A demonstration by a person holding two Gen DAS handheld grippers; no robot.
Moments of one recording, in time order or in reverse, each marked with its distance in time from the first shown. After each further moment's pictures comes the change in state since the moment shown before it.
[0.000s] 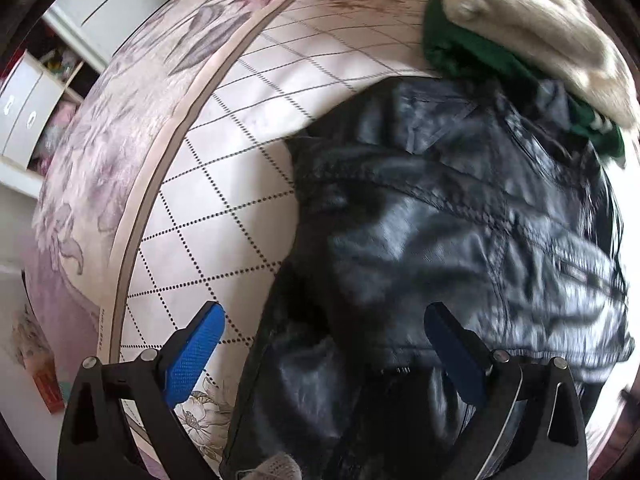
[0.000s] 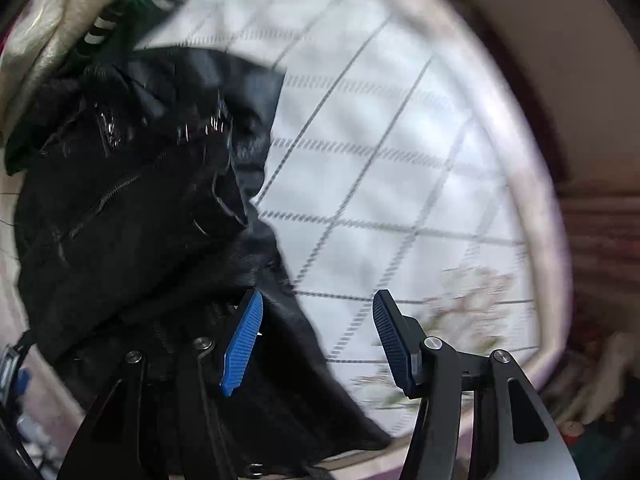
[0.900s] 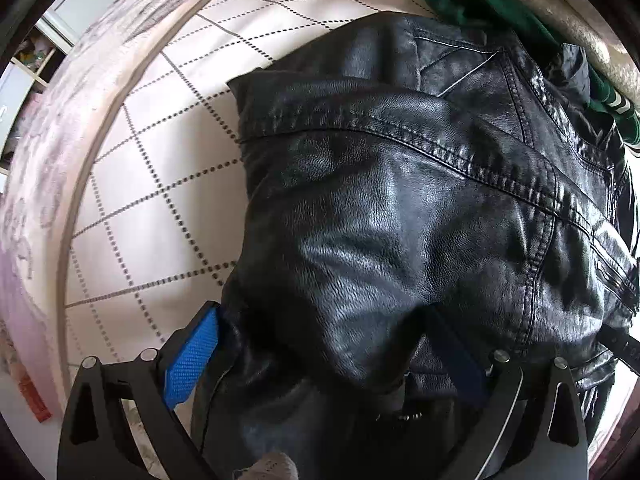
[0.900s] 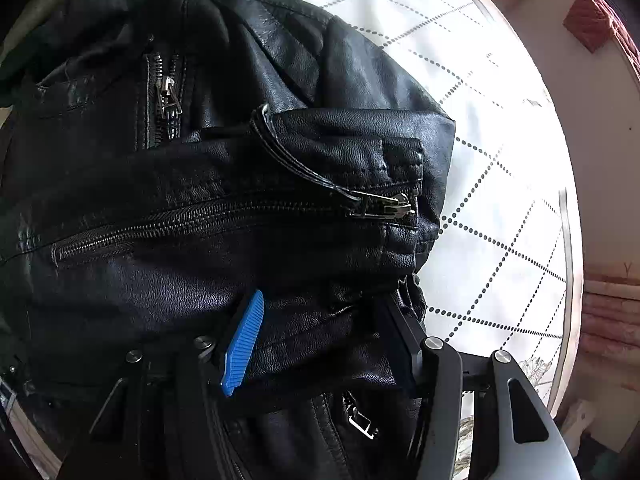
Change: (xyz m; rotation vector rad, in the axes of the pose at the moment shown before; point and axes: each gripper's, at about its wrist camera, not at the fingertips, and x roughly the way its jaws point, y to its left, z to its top) left arm 0.105 0.017 0.006 -0.009 0.068 -0.100; right arm 0.064 0.158 0.007 -0.196 -0.057 -0.097
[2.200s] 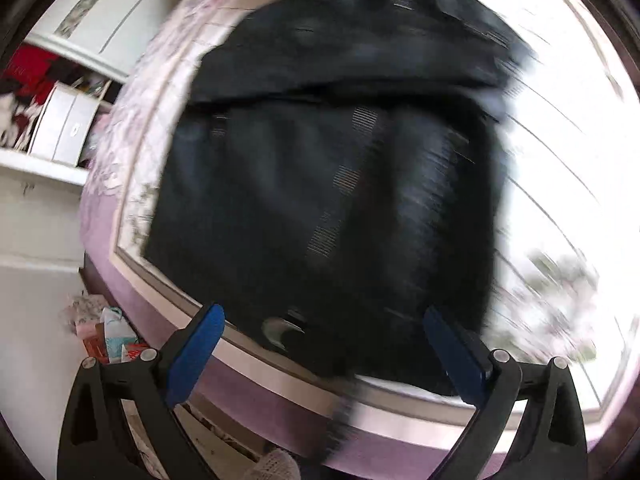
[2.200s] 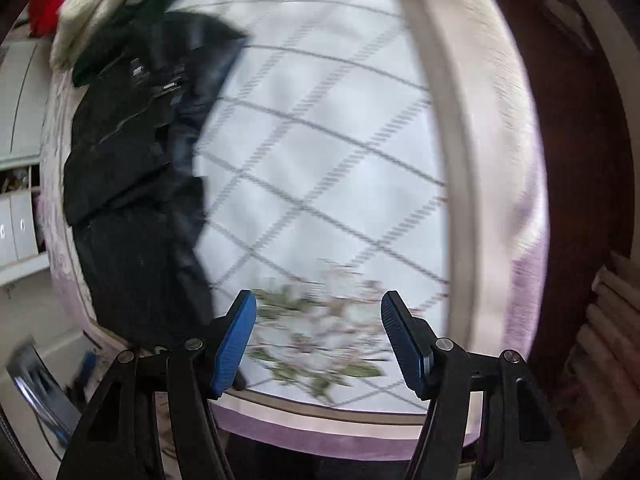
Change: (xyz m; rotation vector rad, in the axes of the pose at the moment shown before) left arm -0.103 -0.242 -0.249 0.113 0.009 0.338; right arm 0.020 -0.246 -0.048 -0.127 0.224 0.449
